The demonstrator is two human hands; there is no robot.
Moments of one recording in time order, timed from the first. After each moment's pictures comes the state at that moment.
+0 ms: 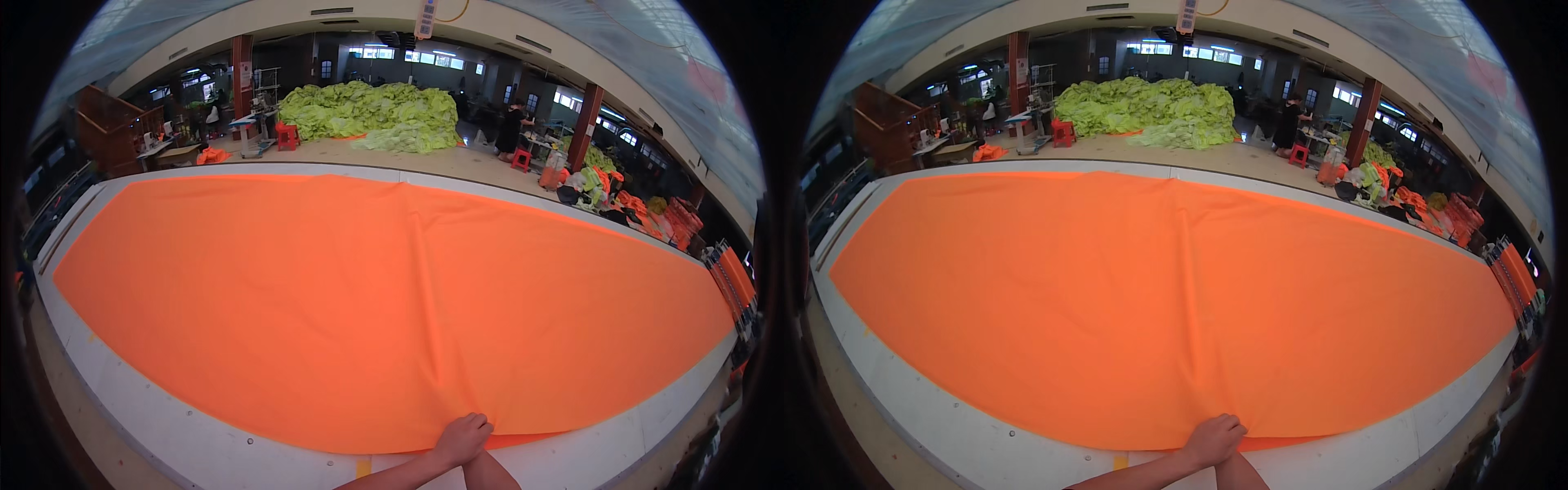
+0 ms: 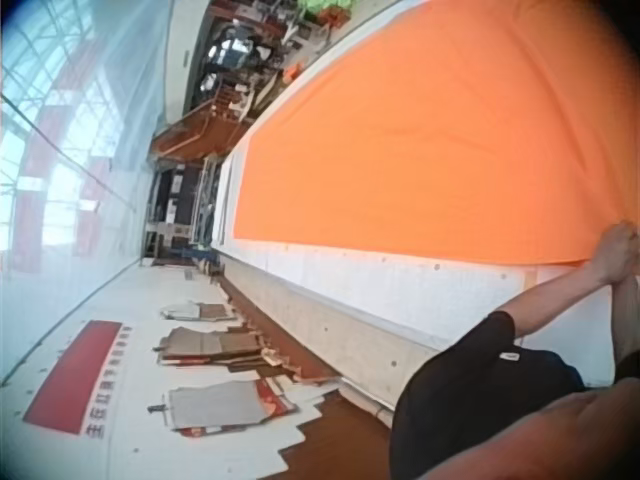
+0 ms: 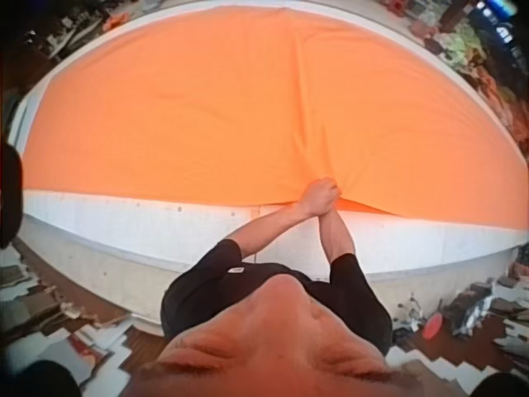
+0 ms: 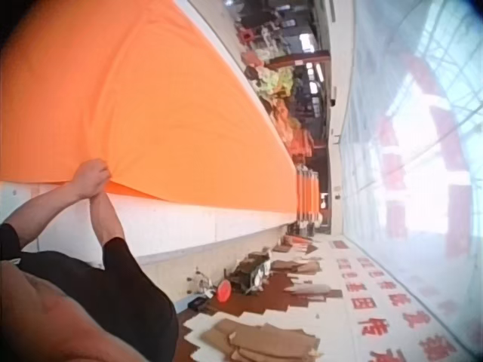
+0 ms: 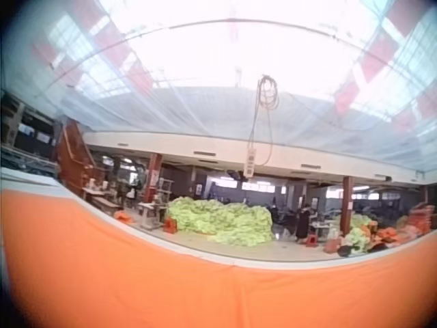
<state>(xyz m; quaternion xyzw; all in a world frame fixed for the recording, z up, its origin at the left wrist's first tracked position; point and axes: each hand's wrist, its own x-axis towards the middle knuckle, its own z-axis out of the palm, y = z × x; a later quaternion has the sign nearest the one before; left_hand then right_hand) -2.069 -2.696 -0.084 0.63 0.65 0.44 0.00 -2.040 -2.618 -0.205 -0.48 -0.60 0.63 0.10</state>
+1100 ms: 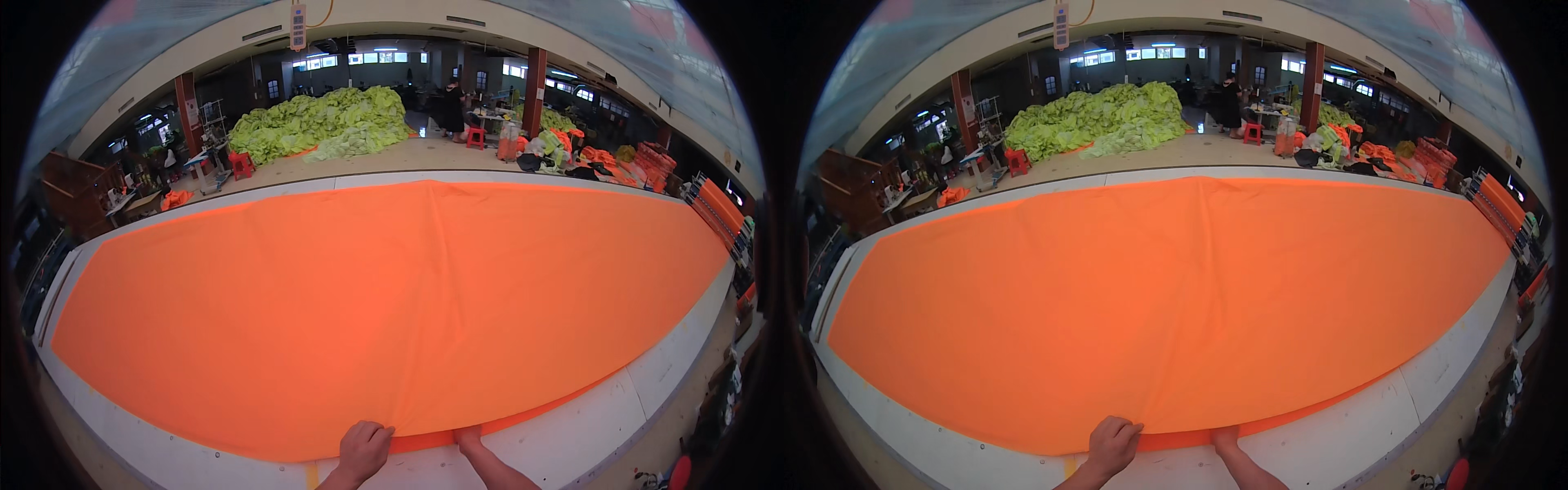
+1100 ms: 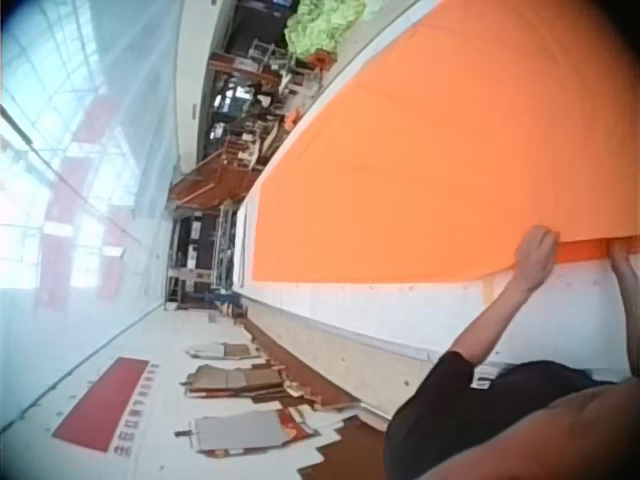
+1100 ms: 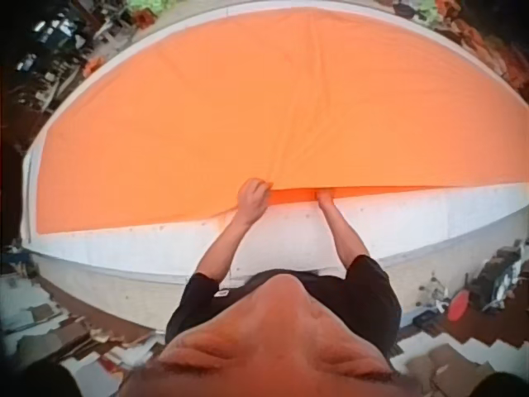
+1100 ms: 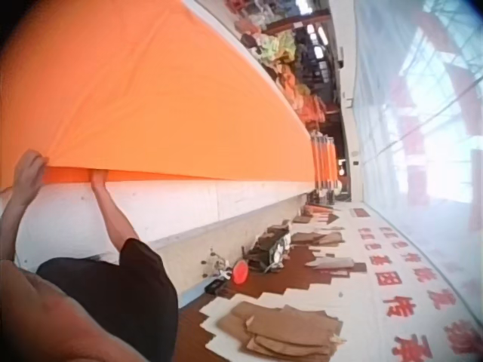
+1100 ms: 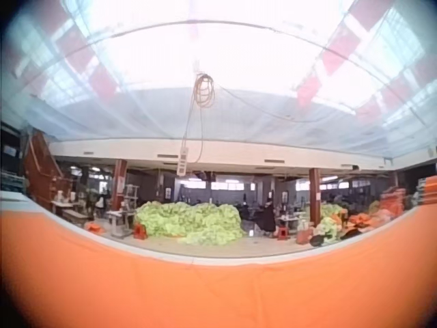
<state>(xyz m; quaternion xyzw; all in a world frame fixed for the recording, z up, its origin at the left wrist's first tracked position) -2.033 -2.692 -0.054 0.57 0.72 0.37 -0.13 -1.847 -2.474 -0.237 -0.57 -0.51 0.62 0.17</state>
